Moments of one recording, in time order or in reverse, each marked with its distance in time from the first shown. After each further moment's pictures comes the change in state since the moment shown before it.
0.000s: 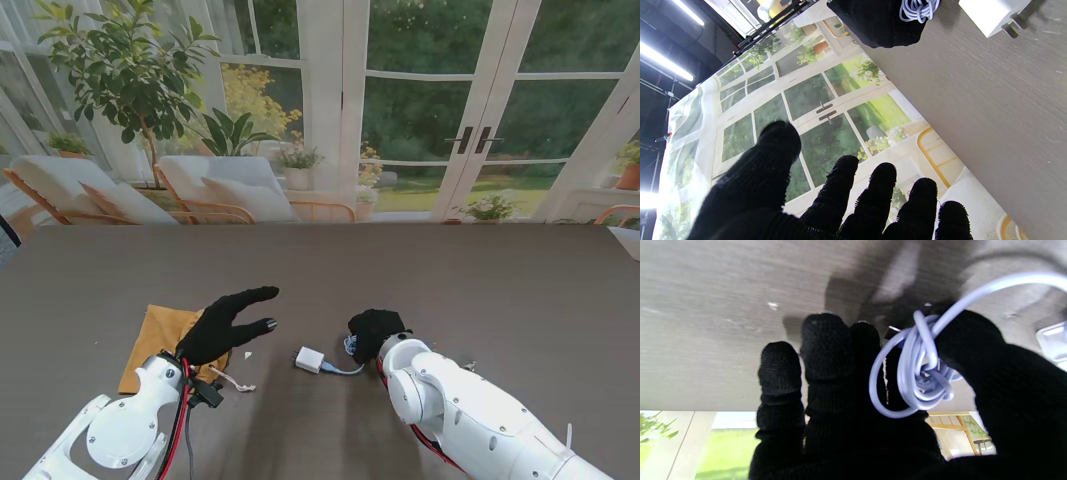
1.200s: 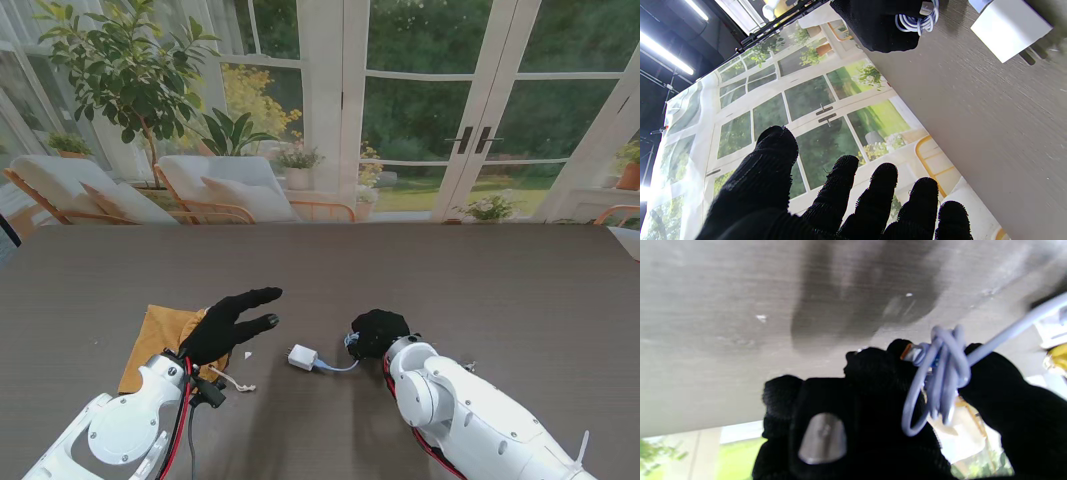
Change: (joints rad) left arm -0.008 0.001 0.010 -0.003 -0.056 0.030 -0.028; right arm -0.070 -0.008 0.105 -0.013 0.080 -0.076 -0.053; left_hand 0.032 0.080 -0.134 0.001 0.000 0.000 0.000 0.000 0.000 0.013 0.000 0.000 0.006 0.009 0.000 0.000 0.000 0.000 0.000 0.000; right_hand -0.286 0.207 0.238 -0.130 0.110 0.039 0.166 0.141 0.170 -0.046 0.298 0.026 0.048 -0.029 0.604 0.280 0.000 -0.118 0.360 0.147
